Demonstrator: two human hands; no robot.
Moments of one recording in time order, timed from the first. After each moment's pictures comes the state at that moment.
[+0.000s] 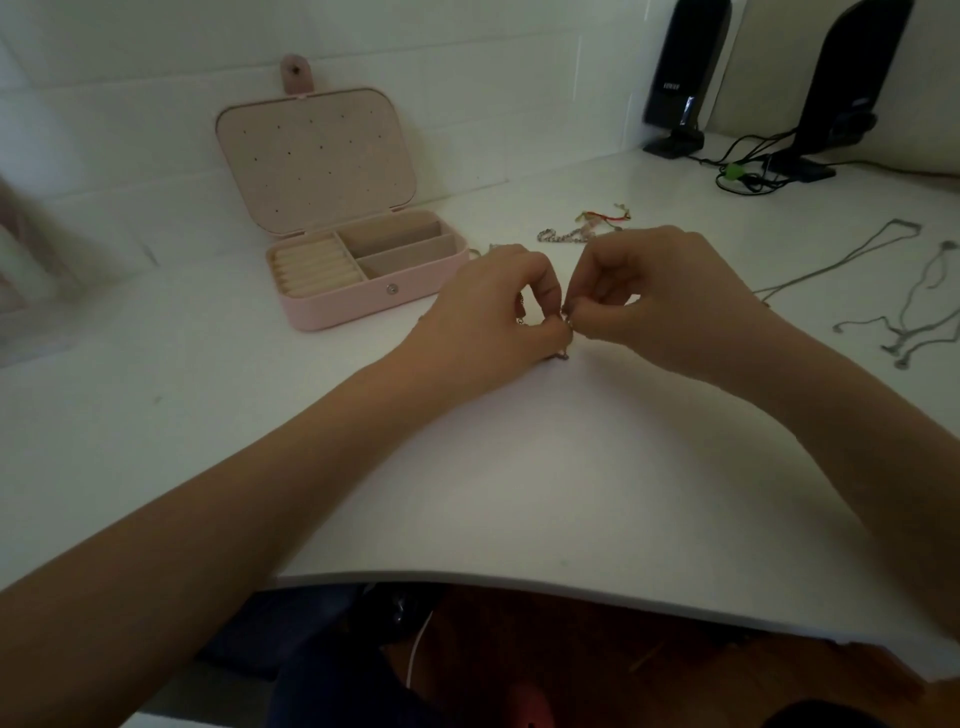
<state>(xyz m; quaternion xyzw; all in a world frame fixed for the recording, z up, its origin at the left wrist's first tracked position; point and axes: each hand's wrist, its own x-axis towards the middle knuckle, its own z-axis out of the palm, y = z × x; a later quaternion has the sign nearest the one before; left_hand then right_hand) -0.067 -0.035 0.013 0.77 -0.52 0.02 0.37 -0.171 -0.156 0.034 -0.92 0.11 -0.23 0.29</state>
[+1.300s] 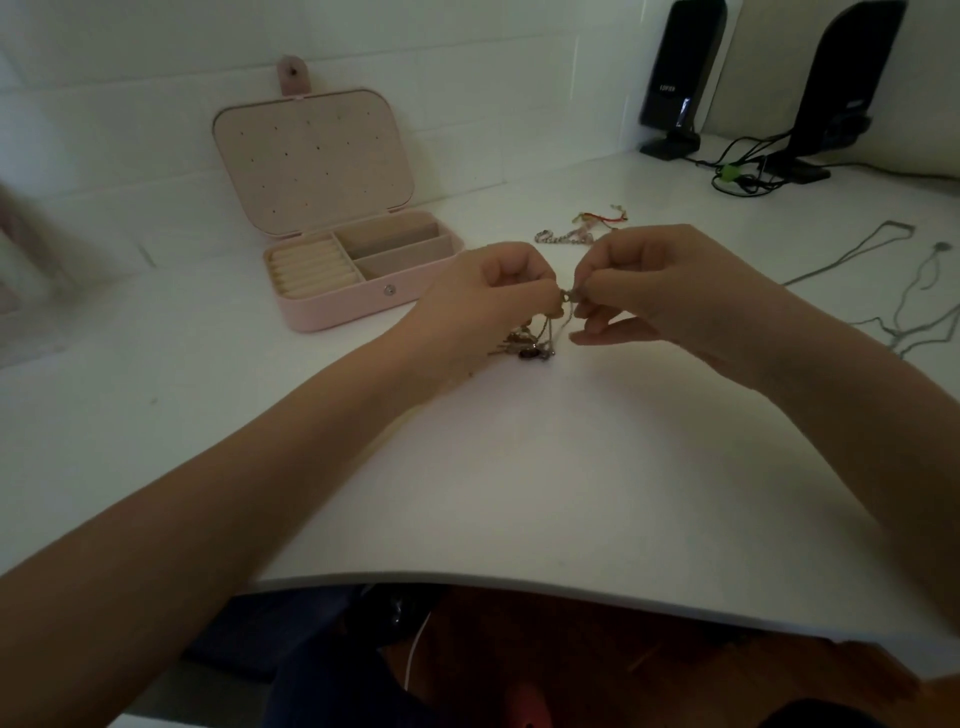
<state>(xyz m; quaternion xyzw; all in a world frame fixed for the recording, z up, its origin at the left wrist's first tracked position) -0.063 -0.036 0.022 0.70 -0.42 -0.22 0.54 -0.174 -0.158 0.044 -0.80 0.18 -0.14 0.56</state>
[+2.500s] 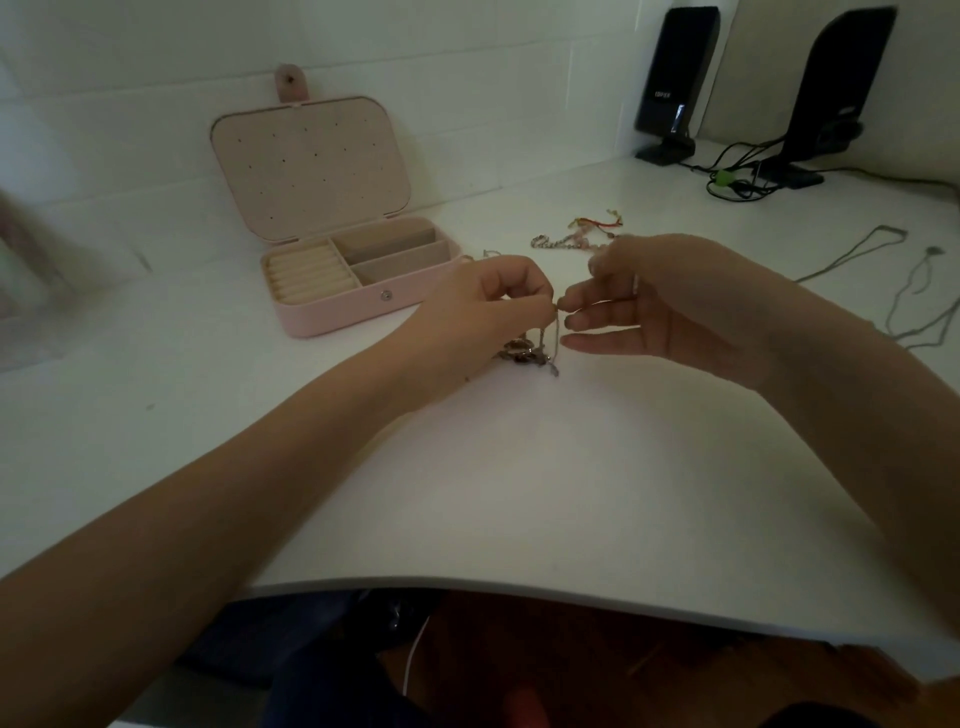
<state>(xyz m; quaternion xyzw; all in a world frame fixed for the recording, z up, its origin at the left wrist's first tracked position) -0.061 -0.036 0.016 0.68 -0.44 -0.22 0.54 -0.174 -0.157 0.050 -0.64 0.20 -0.10 0.74</state>
